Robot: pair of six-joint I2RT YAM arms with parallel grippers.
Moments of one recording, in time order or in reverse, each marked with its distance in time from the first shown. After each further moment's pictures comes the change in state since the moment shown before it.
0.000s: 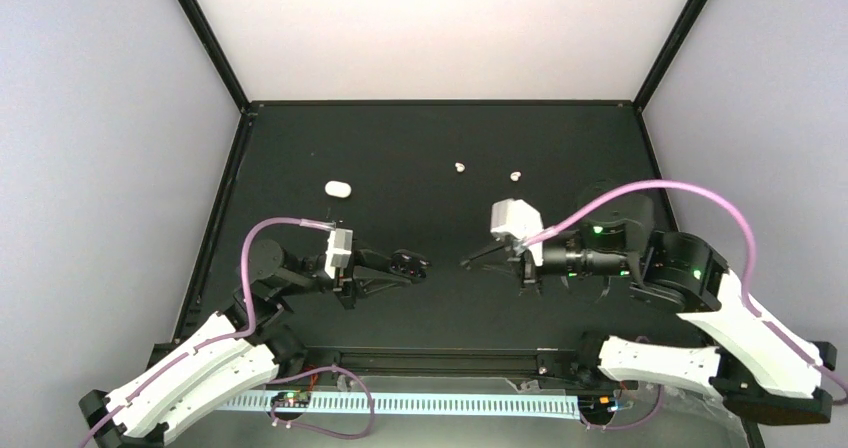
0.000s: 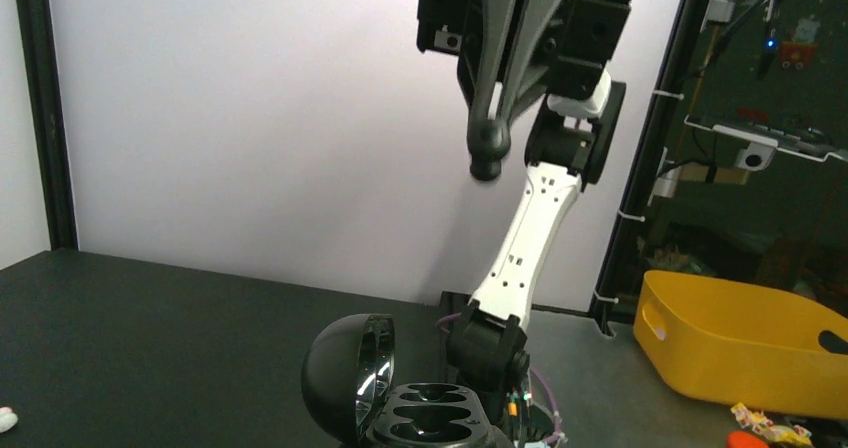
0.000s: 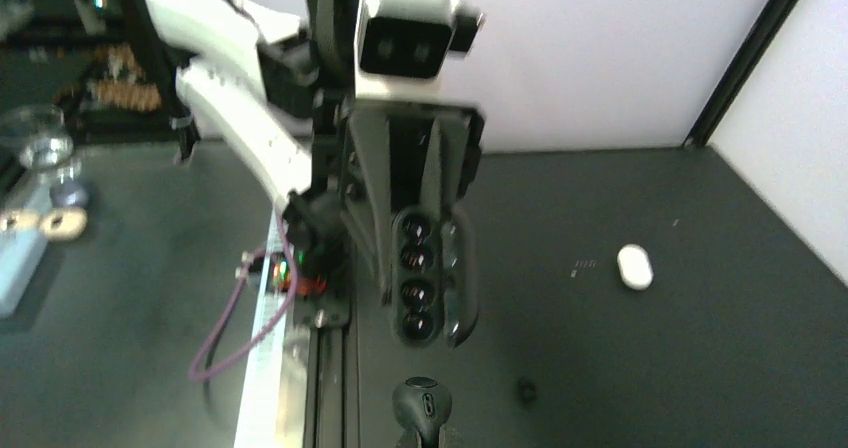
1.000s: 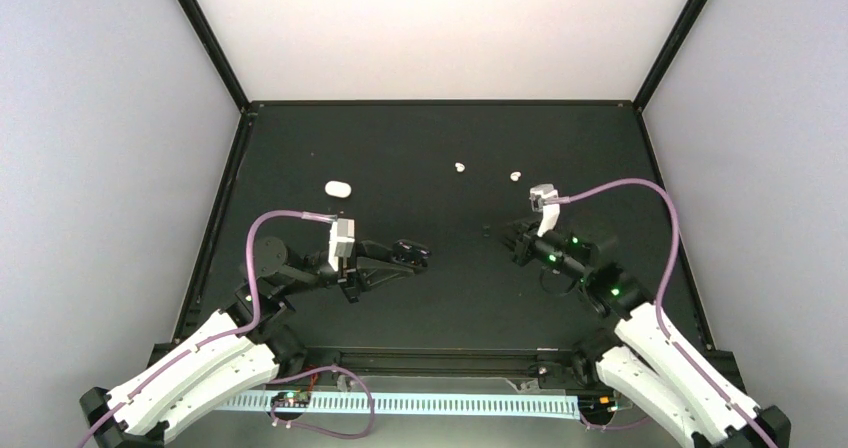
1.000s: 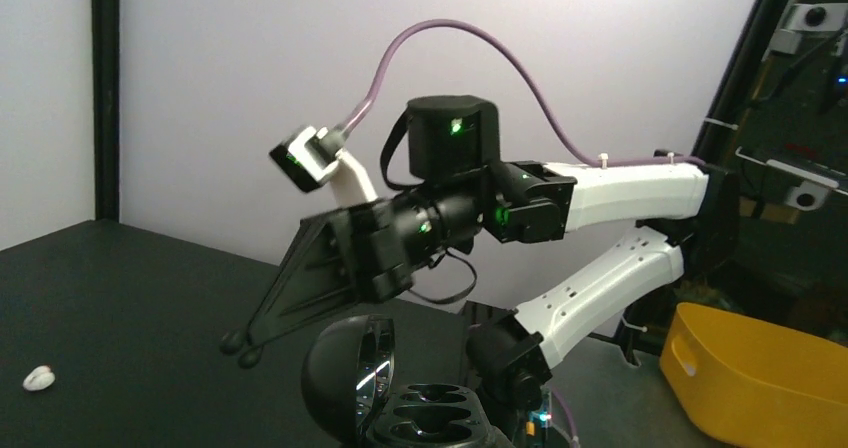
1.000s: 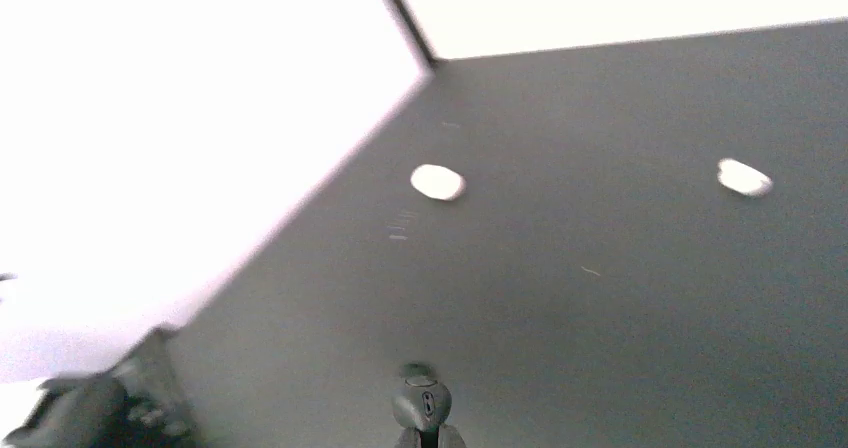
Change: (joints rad) left arm 0.000 0.021 0.005 -0.020 -0.100 -0.043; right arm -0.526 -0.179 -0.901 0.718 0.079 0.607
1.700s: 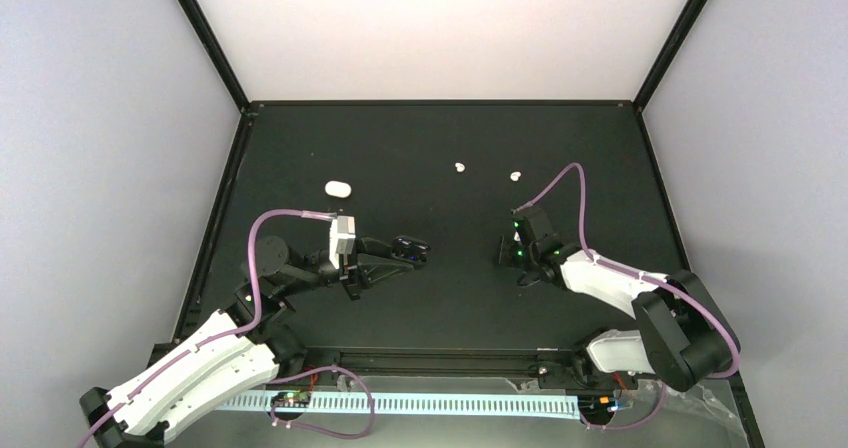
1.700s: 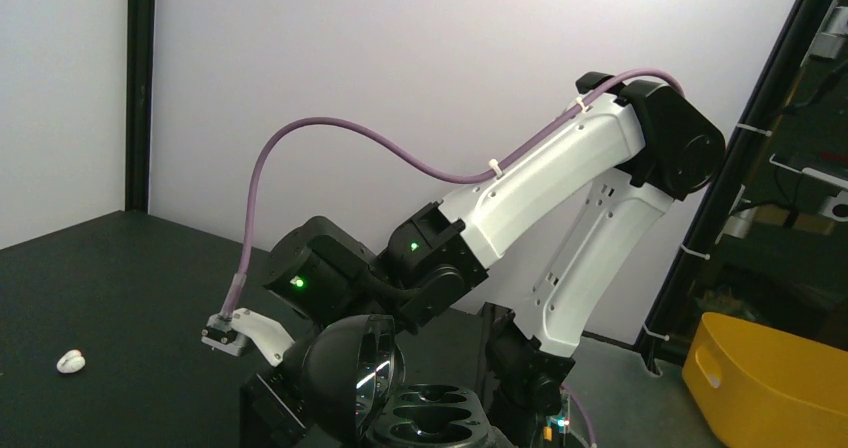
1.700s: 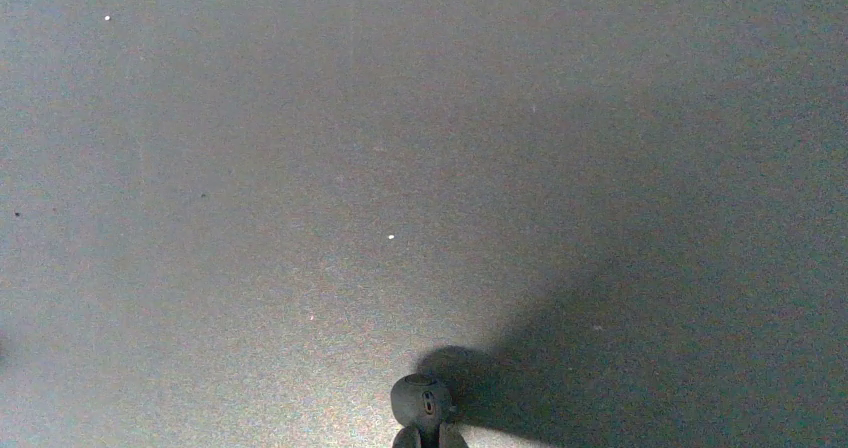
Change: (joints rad) left arm 0.000 -0.001 0.001 -0.016 -0.035 0.001; right arm 0.000 0.595 -0.016 0.000 0.245 0.154
